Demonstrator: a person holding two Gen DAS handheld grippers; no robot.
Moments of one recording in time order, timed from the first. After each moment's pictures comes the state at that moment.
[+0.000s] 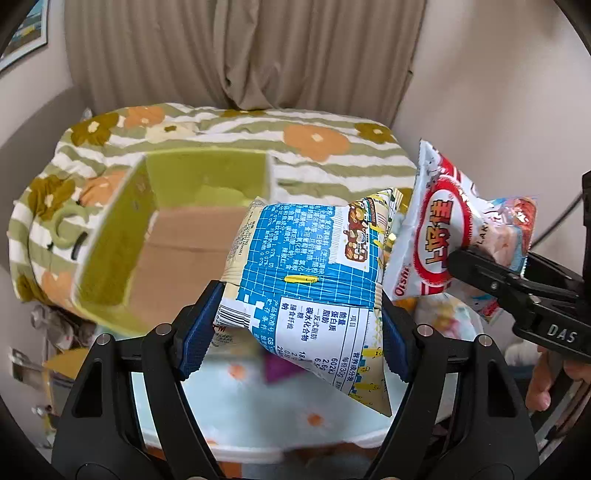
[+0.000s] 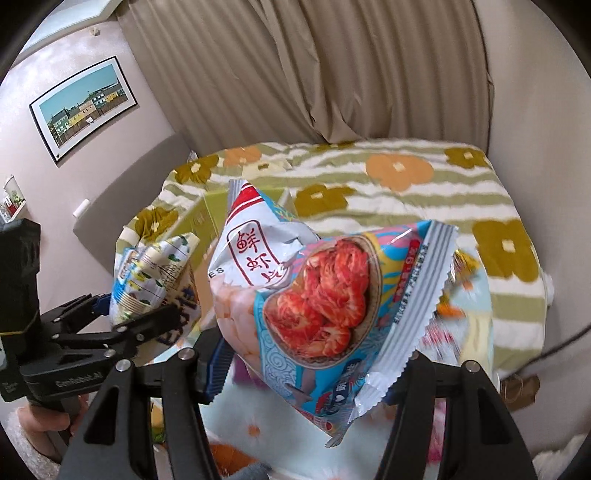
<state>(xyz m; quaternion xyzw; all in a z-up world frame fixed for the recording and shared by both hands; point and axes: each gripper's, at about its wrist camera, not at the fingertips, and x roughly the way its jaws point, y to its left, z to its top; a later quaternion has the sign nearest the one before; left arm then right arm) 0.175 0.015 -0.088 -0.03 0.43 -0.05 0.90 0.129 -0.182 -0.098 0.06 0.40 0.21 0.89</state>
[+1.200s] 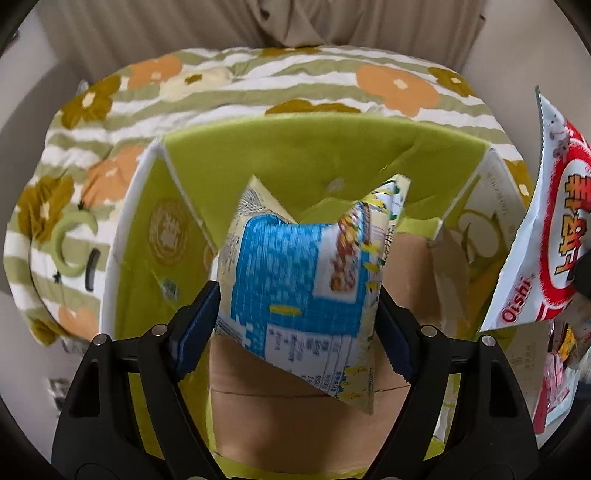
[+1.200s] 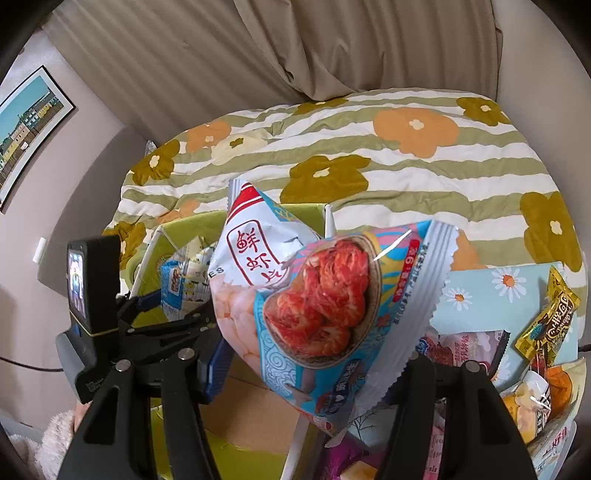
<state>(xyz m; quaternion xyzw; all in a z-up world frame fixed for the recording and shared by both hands) 0.423 0.165 -0.233 0.02 0.55 0.00 0.84 0.321 -0.047 -0.162 0.11 0.50 0.15 0.84</state>
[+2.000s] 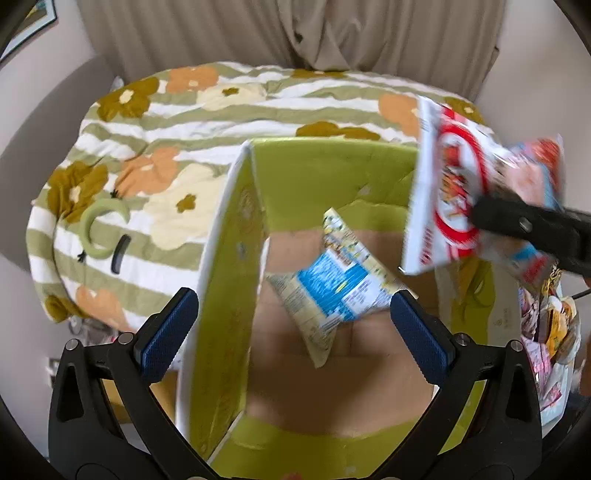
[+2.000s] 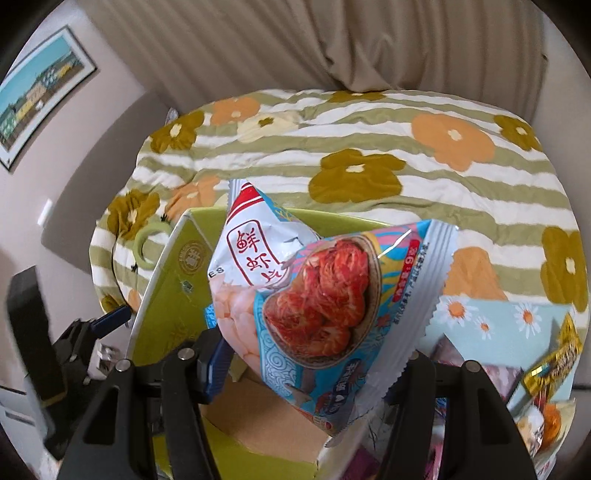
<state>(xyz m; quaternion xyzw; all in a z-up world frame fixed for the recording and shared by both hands) 0.361 0.197 -0.178 0.00 0.51 0.04 0.86 0.353 0.014 -0.156 0.05 0.52 0.21 0.83</state>
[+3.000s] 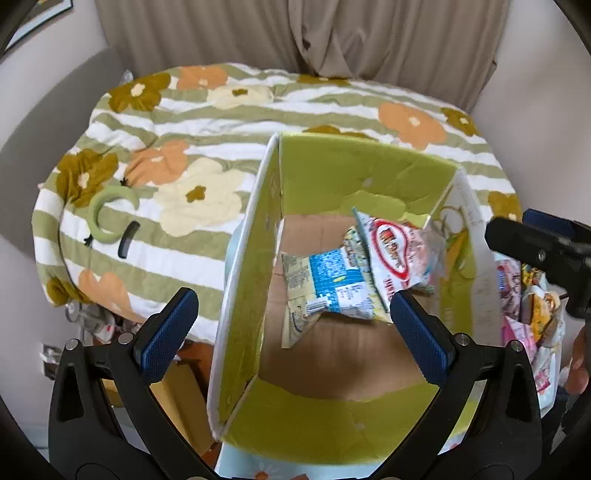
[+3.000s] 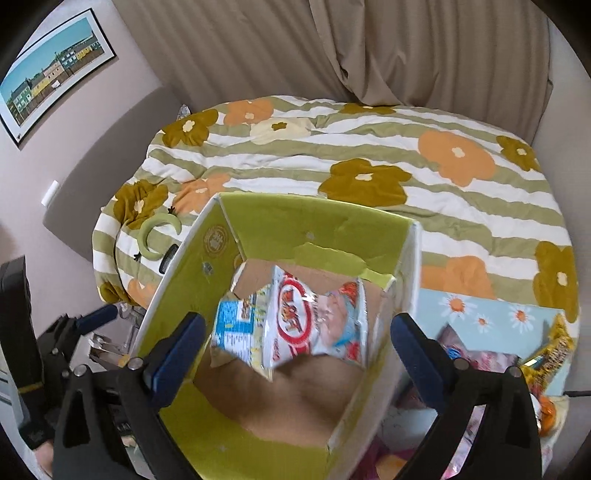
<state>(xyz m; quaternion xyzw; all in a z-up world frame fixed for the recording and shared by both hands) 0.309 0.214 -0.143 -0.02 0.50 0.04 0.87 0.295 0.017 -0.130 0.02 0.49 0.19 0.85</state>
